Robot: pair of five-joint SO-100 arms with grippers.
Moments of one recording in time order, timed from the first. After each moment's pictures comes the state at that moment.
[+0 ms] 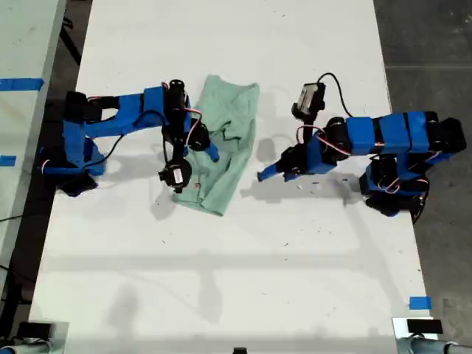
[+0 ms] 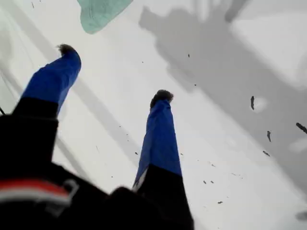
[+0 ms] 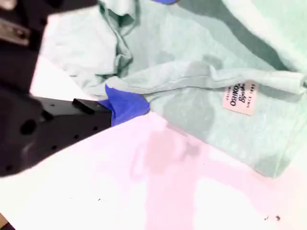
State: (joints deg) arm 0 -0.1 68.2 49.9 101.8 10.6; arm 1 3.2 112.9 110.8 70.9 -11.8
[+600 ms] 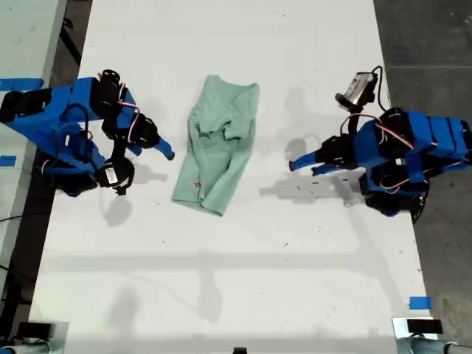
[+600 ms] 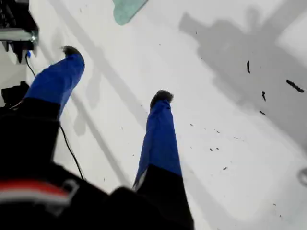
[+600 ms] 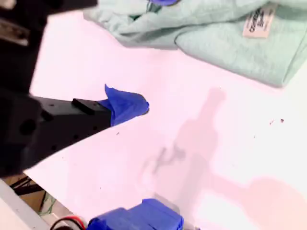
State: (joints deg) arm 0 5.3 112.4 91.8 104.0 2.9; arm 1 2.0 148.7 124.7 82.6 -5.3
